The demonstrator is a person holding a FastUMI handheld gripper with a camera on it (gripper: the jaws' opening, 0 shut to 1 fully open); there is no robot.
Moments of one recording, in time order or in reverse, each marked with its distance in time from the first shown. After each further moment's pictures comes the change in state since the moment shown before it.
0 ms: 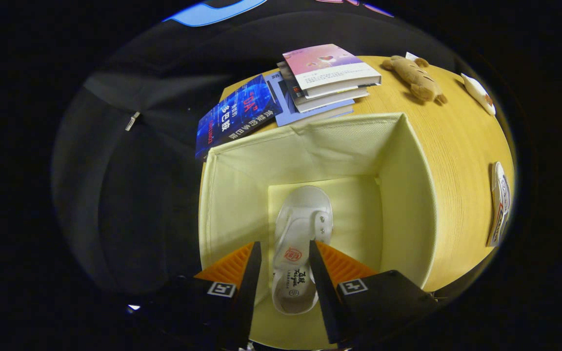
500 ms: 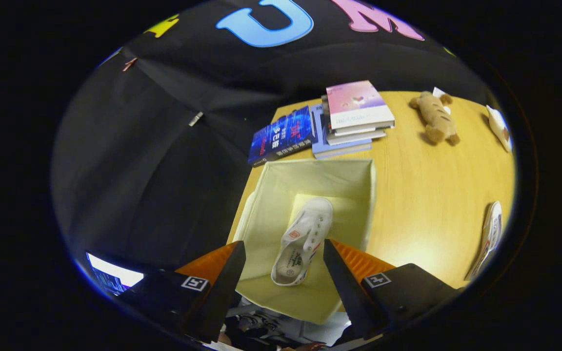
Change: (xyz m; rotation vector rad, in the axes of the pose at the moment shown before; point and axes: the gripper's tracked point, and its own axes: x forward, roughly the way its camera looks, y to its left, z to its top) arm -0.138 -0.030 0.017 -0.219 -0.170 0.244
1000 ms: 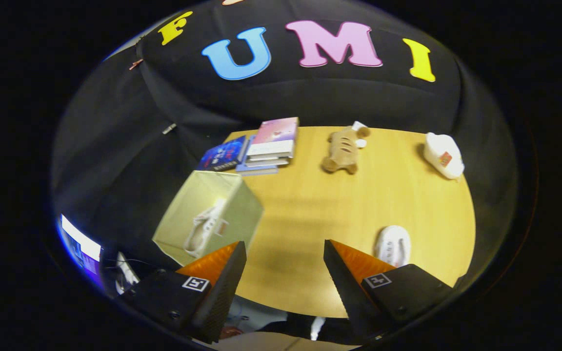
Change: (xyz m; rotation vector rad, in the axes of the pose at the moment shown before) arm -0.162 -0.235 -0.022 -0.160 -0.100 -0.316
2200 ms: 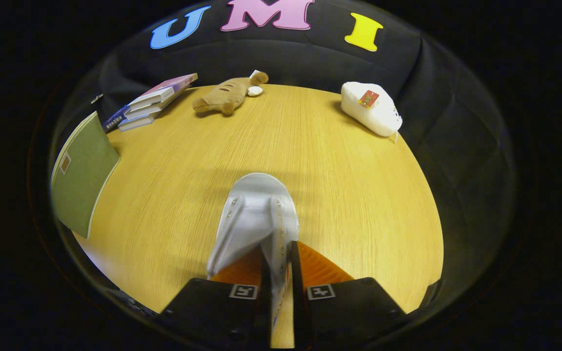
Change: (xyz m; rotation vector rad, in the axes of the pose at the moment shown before) arm 0.107 -0.223 -0.117 -0.023 0.058 -0.374
